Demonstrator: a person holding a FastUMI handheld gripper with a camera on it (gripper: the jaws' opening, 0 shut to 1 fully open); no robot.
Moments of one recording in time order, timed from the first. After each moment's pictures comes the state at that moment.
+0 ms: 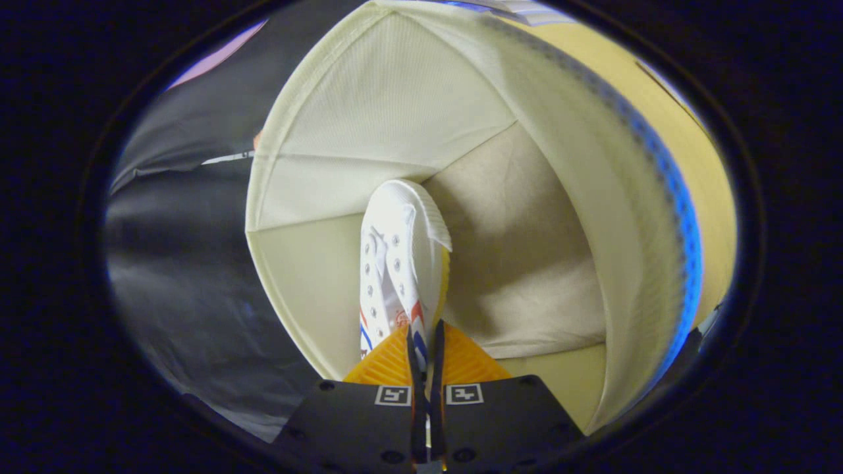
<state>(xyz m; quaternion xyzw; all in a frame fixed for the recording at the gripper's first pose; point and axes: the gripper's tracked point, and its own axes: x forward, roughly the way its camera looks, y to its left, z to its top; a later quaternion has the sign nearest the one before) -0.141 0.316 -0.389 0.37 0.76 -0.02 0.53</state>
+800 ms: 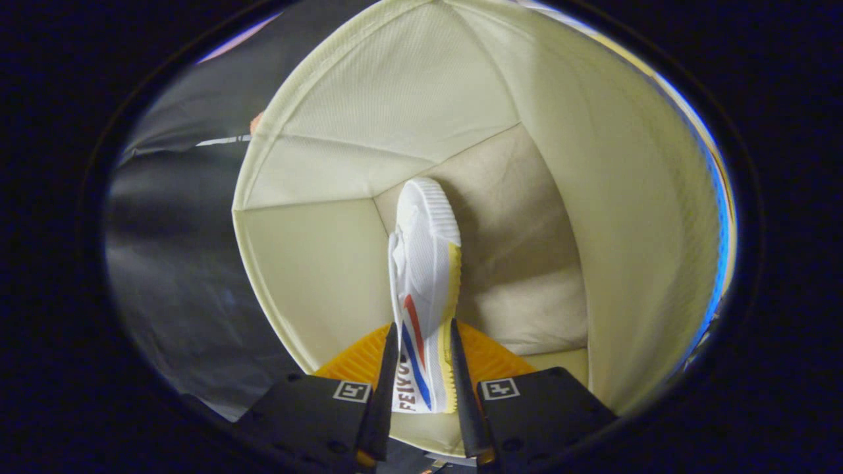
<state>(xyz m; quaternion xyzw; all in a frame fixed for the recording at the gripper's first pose) -0.151 0.313 -0.387 0.34 0.78 0.00 0.52</state>
